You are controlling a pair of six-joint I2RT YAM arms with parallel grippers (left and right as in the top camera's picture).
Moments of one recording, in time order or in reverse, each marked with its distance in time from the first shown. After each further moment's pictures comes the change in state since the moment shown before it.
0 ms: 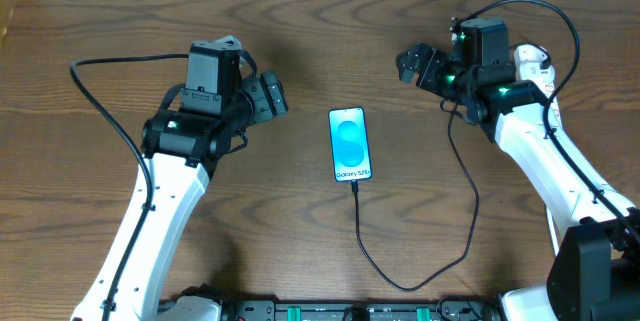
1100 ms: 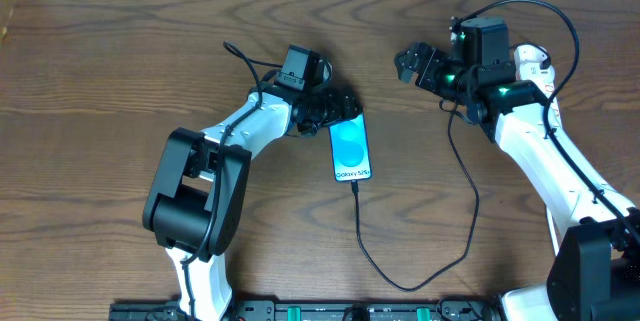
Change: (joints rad) left arm -0.146 0.668 0.039 0.420 0.408 -0.107; right arm 0.000 0.000 0.000 0.008 -0.023 0.015
